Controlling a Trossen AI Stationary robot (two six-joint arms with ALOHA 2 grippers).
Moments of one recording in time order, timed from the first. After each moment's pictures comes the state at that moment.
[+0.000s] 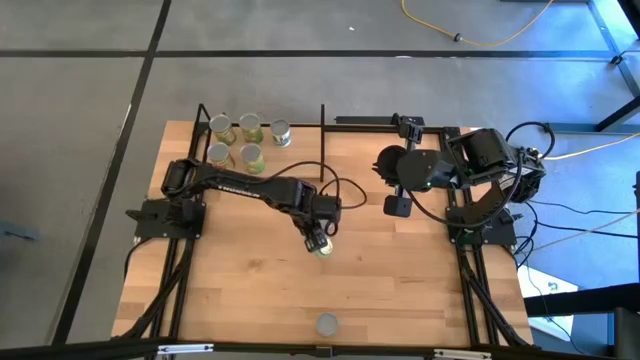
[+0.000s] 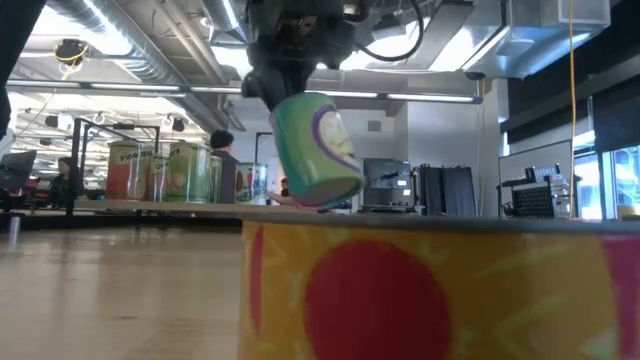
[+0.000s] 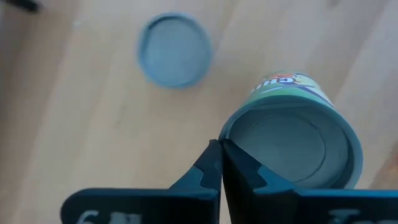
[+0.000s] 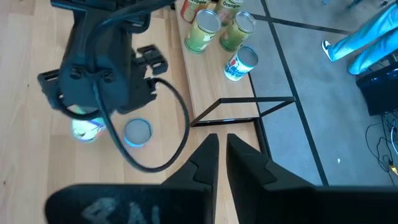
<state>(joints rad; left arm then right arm) -0.08 1.92 1.66 -1.05 -0.04 -0.54 0.25 1.69 2.35 -1.57 0.55 0.10</state>
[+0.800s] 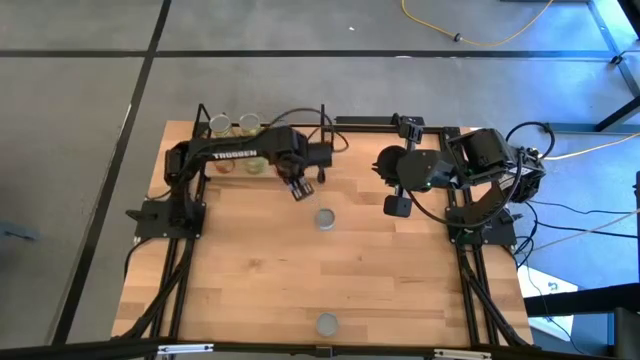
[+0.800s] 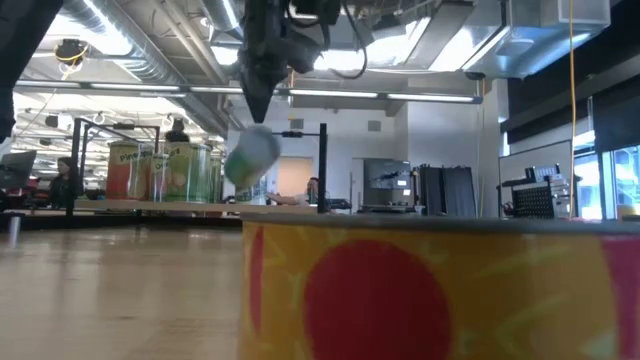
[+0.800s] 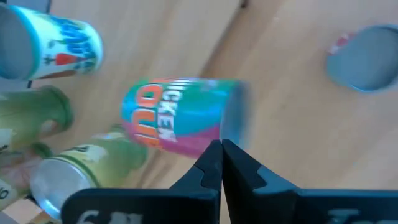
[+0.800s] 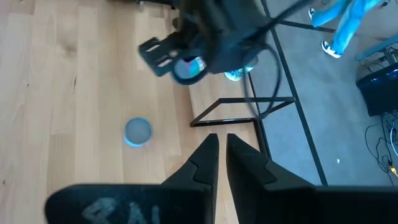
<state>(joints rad) 0.20 1.90 1.85 -1.44 -0.22 -0.38 0.25 1.69 2.35 -1.57 0.55 0.09</state>
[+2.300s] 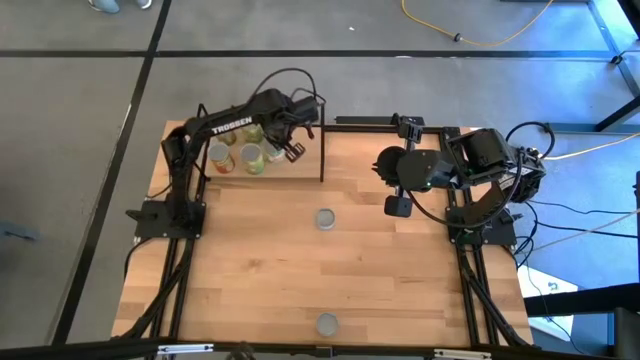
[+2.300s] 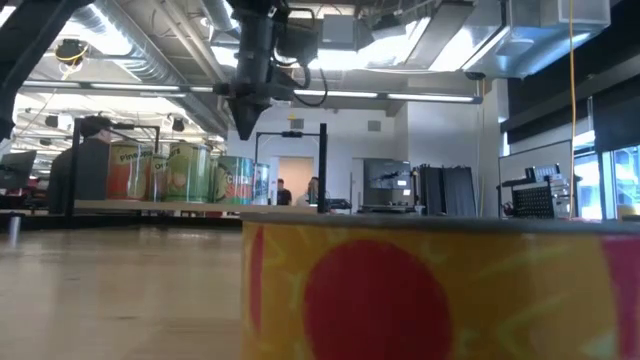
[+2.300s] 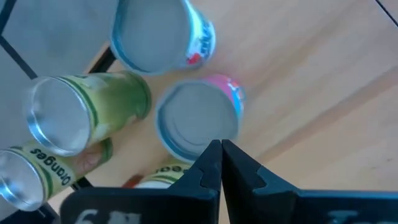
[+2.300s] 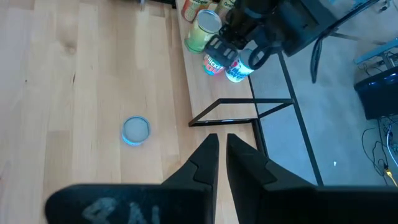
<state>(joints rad) 0.50 1.91 1.85 -1.43 -0.27 -0.35 0.25 1.69 2.35 -1.57 0.55 0.07</state>
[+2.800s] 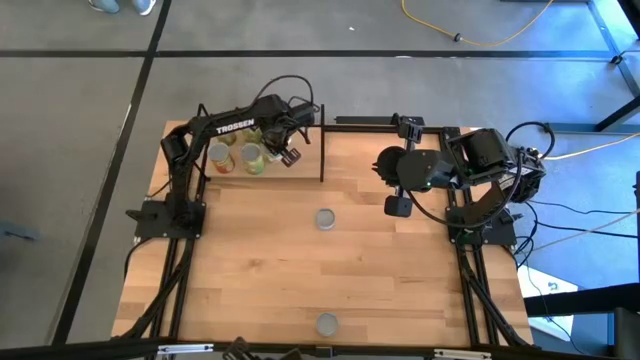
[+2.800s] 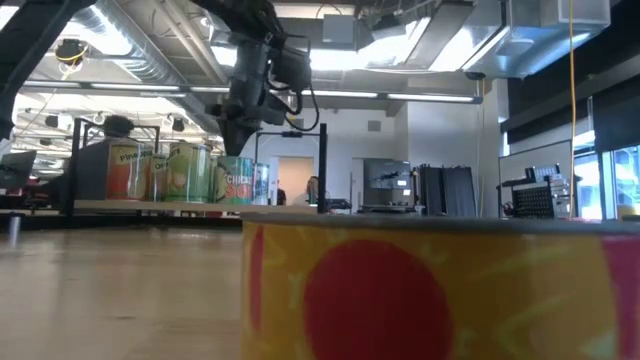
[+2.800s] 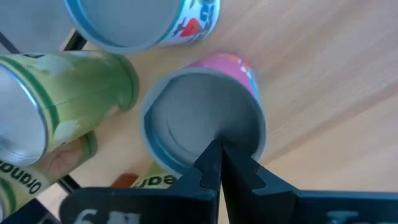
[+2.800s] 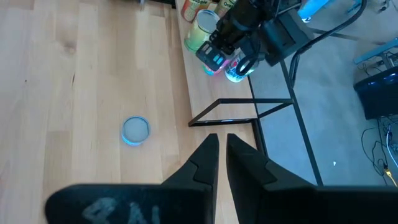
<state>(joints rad) 0.54 1.91 1.69 -1.35 -0.23 -0.33 0.25 1.69 2.35 -1.57 0.55 0.07</state>
